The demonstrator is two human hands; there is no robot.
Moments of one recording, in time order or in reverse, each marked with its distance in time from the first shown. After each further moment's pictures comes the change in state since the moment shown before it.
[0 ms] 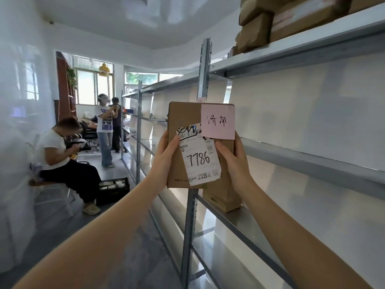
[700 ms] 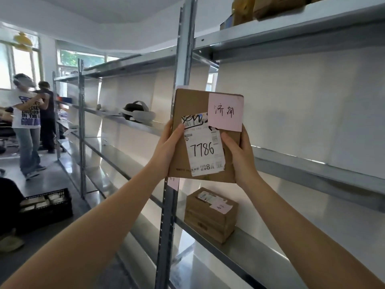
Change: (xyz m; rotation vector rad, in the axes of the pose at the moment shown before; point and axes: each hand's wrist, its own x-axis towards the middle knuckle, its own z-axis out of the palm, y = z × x) left_hand 0.281 -0.105 -0.015 -0.095 -0.323 -0.070; right_hand 0.214 0.130 0.021 -0.127 0.265 -0.028
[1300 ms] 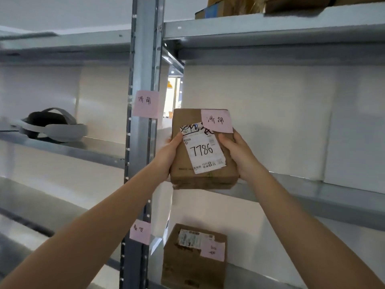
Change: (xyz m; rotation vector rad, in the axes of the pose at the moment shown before) left_hand 0.232 -0.062 -0.015 -0.139 -0.352 -0.310; right_hand 0.171 0.046 0.021 -0.231 0.253 0.148
